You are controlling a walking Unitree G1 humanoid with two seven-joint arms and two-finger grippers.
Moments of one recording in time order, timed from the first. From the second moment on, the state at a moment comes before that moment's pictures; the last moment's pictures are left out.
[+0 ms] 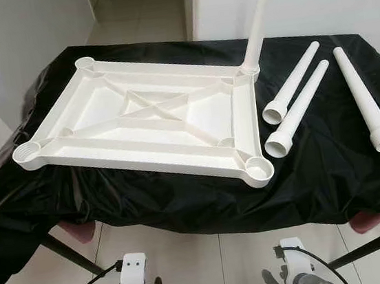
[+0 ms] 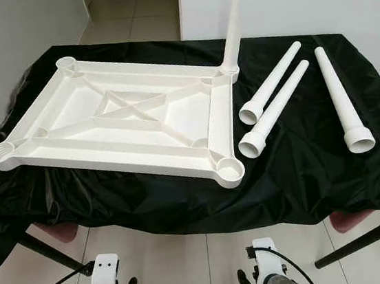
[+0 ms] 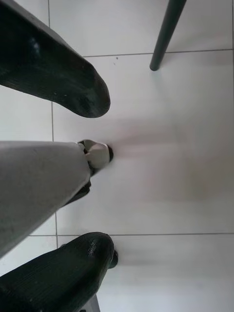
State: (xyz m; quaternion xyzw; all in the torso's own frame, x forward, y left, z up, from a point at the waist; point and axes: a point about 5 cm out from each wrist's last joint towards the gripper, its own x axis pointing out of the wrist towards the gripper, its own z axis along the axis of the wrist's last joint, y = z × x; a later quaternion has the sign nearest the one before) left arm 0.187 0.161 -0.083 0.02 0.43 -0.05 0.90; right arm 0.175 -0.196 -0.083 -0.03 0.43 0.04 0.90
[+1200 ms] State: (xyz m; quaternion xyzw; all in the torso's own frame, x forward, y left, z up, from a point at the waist) left arm 0.171 0.173 -0.089 0.04 0.45 -0.05 0.89; right arm 0.162 -0.200 -0.089 -0.03 0.45 0.02 0.89
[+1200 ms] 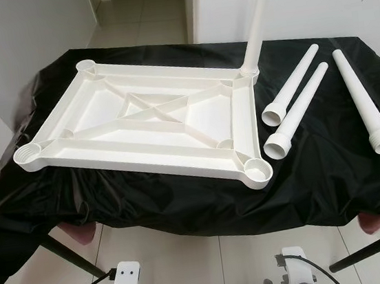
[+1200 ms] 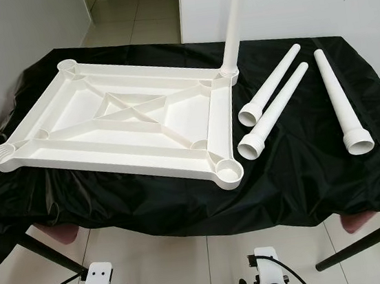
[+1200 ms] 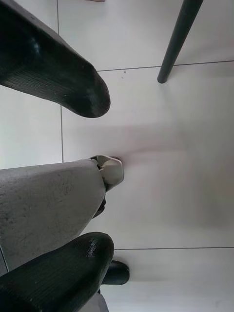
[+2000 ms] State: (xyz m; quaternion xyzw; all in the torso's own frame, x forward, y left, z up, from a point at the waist) left arm 0.170 0.172 -0.089 0.05 0.45 -0.05 0.89; right arm 0.162 -0.205 -0.089 -0.04 0.46 0.02 0.89
